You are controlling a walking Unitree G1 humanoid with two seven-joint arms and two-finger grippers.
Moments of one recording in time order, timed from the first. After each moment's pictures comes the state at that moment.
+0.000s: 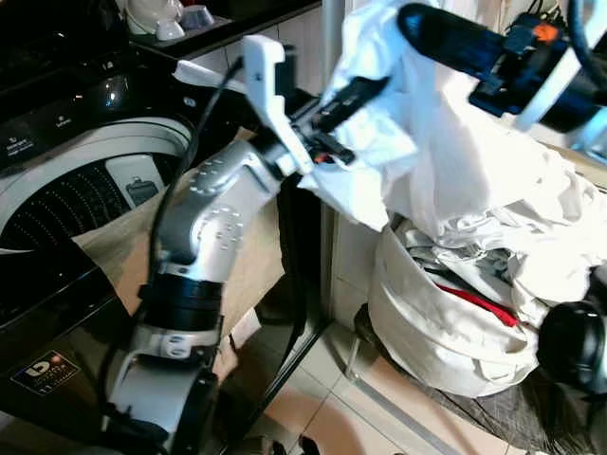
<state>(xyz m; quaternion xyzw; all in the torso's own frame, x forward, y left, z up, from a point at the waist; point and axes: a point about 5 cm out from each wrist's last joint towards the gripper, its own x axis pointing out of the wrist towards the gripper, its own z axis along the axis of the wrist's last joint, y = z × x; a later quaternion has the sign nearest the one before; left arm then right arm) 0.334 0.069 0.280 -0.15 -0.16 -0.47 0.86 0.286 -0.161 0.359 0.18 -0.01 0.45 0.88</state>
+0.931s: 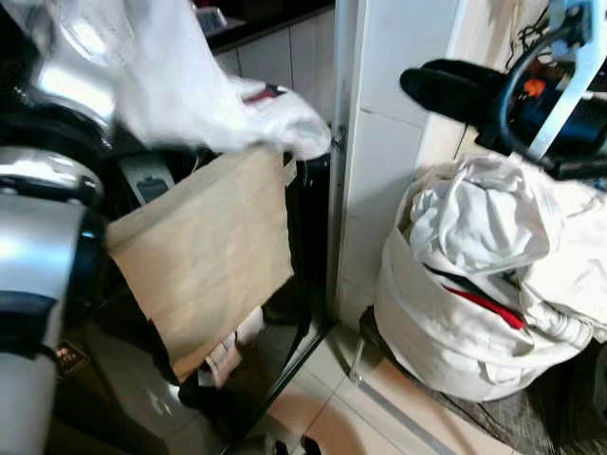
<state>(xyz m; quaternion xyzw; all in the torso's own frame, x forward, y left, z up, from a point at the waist) 0.411 0.211 0.367 0.36 -0.23 0.16 0.89 0.278 -0.163 0.331 0.02 -0.01 0.42 0.91</state>
